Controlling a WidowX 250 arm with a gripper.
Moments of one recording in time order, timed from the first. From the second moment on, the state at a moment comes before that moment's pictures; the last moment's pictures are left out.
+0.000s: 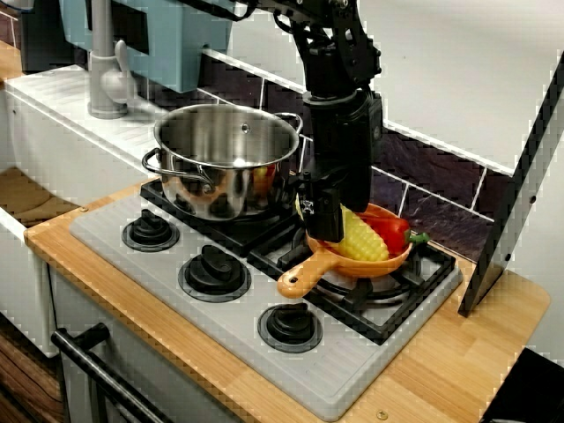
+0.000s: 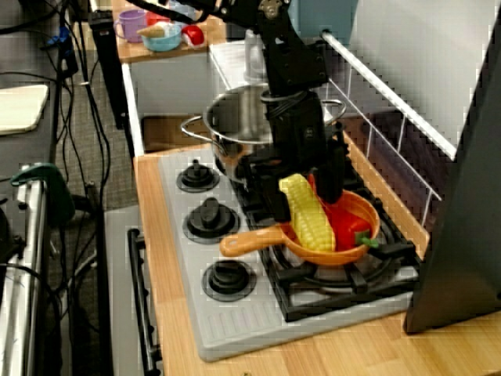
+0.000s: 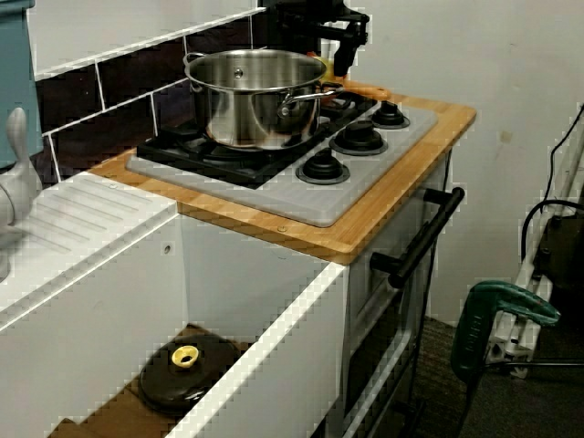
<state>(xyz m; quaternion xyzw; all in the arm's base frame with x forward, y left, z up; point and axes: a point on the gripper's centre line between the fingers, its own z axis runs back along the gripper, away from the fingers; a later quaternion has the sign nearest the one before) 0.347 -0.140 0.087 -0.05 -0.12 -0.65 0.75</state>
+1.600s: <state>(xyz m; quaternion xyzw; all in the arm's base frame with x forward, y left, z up) 0.364 -0.136 0.111 -0.14 -0.07 -0.64 0.76</state>
